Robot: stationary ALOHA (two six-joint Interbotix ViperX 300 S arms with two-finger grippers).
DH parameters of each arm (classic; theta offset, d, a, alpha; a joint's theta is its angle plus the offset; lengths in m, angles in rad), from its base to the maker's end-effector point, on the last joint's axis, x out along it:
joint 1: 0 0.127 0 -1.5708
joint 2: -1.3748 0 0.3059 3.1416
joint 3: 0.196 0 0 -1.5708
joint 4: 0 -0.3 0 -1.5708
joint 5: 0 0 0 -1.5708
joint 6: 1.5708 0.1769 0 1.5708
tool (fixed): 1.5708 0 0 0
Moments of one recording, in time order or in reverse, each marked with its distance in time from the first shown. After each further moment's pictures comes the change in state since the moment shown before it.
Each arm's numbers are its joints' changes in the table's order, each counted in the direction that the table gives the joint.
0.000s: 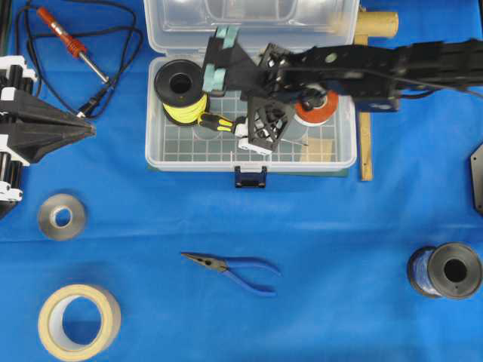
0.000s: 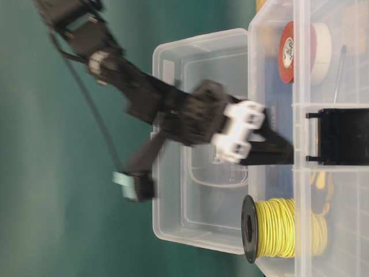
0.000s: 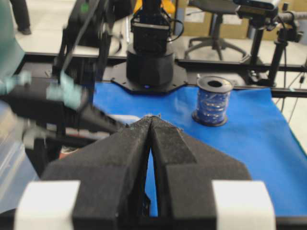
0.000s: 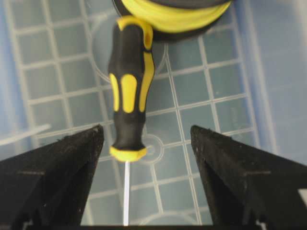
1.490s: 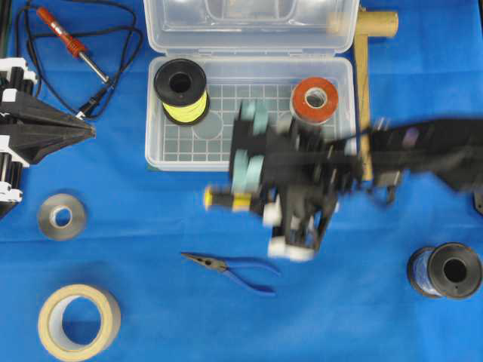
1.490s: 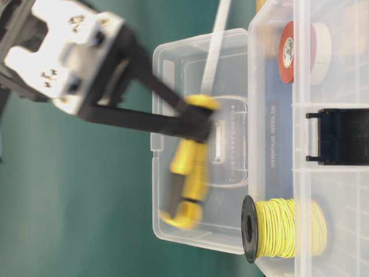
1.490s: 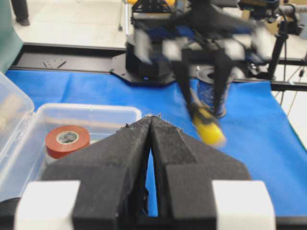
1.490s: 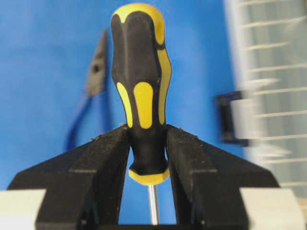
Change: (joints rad) left arm 0.000 -0.005 -0.009 0.003 0.017 -0.008; right arm 0.394 -0.270 0.005 0.048 0.170 0.344
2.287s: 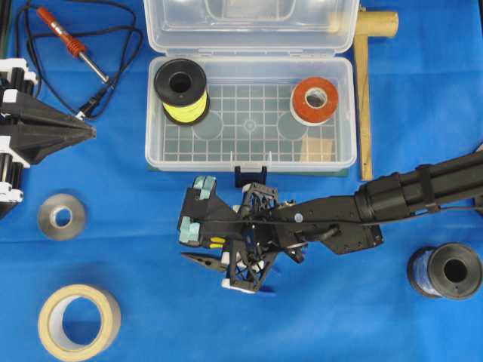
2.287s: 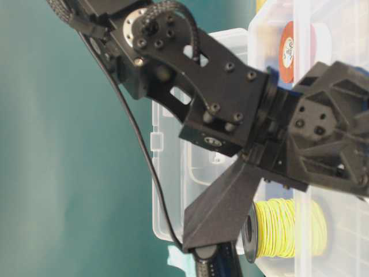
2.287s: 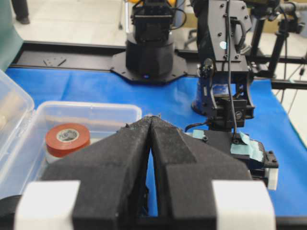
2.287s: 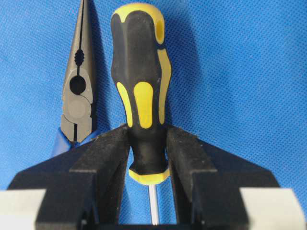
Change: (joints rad) left arm 0.000 0.000 -0.005 0.000 0.000 0.000; right arm 0.040 0.399 0.095 0.046 -0.135 0.187
